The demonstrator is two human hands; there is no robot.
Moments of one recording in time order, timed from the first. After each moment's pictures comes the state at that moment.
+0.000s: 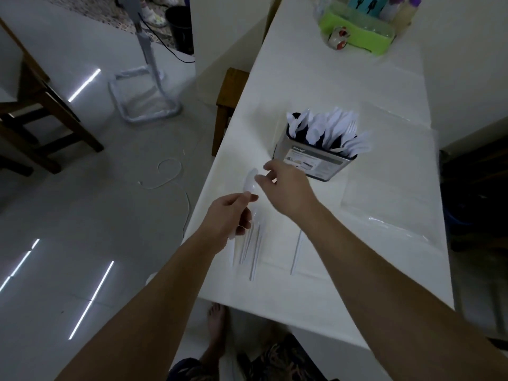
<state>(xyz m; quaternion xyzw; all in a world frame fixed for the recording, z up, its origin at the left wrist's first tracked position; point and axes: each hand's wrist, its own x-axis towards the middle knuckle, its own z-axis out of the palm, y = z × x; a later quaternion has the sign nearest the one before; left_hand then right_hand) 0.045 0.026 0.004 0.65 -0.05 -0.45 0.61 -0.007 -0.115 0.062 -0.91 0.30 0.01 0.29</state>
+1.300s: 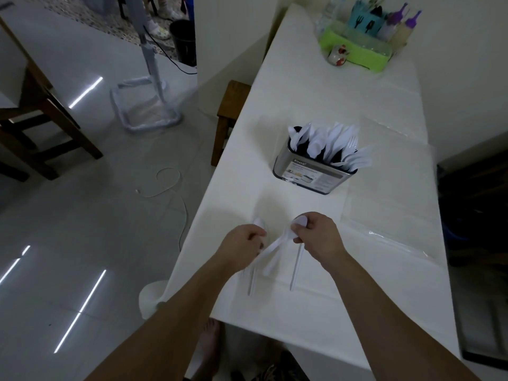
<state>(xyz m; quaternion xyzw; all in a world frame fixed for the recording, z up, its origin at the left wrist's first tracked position) 0.019 0.017 -0.027 0.79 -0.21 -0.41 0.40 -0.084 -0.141 0.019 -0.75 0.47 0.01 0.47</state>
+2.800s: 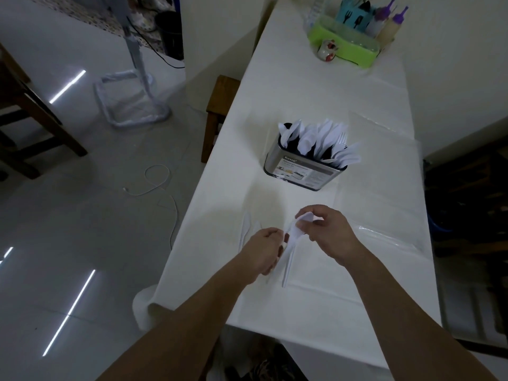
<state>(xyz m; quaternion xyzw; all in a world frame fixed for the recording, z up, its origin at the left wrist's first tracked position) -0.016 -0.017 0.009 0.64 -0.10 -0.58 0.50 -0.104 -0.164 0.045 -0.76 0.40 -0.02 0.51</state>
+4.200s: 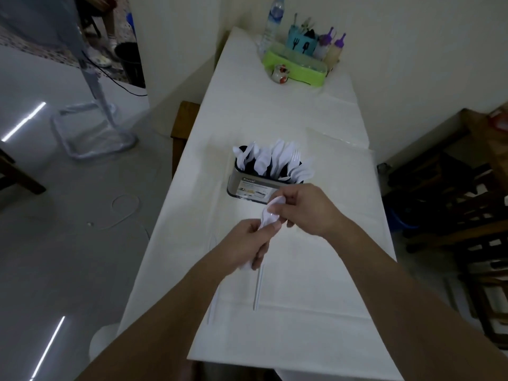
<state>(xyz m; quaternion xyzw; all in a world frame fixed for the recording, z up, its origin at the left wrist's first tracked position) 0.005 -0.066 0.052 0.59 -0.25 -0.55 0.53 -0.074 -0.209 0.121 -0.85 0.30 0.02 0.43</state>
